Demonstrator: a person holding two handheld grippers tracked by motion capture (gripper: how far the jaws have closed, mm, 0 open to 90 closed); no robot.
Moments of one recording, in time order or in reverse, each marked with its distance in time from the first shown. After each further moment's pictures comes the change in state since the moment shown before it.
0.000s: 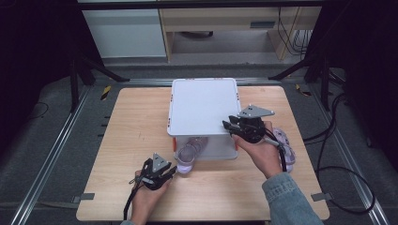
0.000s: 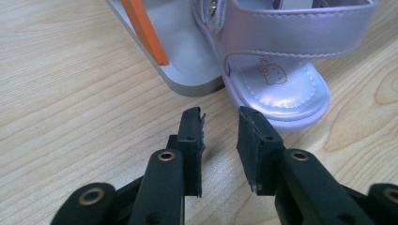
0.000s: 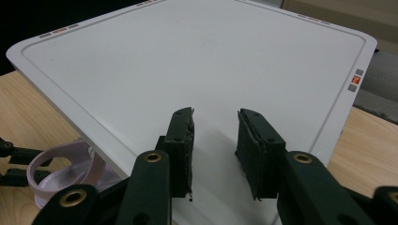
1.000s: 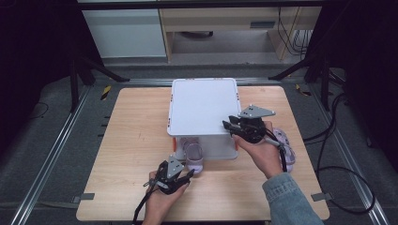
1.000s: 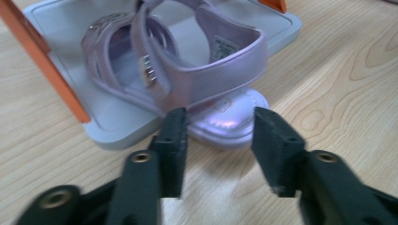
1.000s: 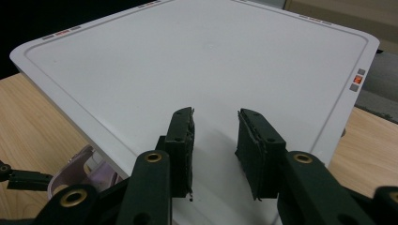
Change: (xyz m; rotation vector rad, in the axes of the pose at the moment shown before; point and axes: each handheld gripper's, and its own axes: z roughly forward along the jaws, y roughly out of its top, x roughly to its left) left arm -0.048 0.020 0.004 -0.089 -0.062 0.064; right arm -0.001 -0.002 0.000 -0.009 0.011 0.007
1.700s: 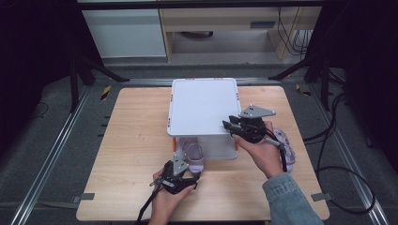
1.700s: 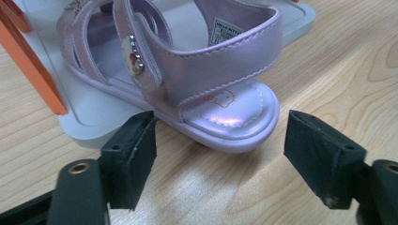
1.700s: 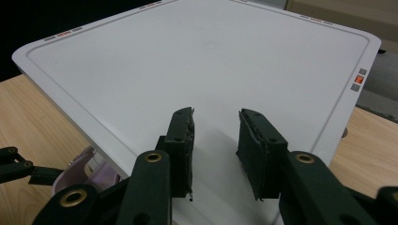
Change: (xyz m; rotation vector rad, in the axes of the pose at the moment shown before) left arm -0.003 -0.002 0.020 0.036 0.014 -0.055; right arm -0.001 -0.001 0.000 -0.003 0.008 0.007
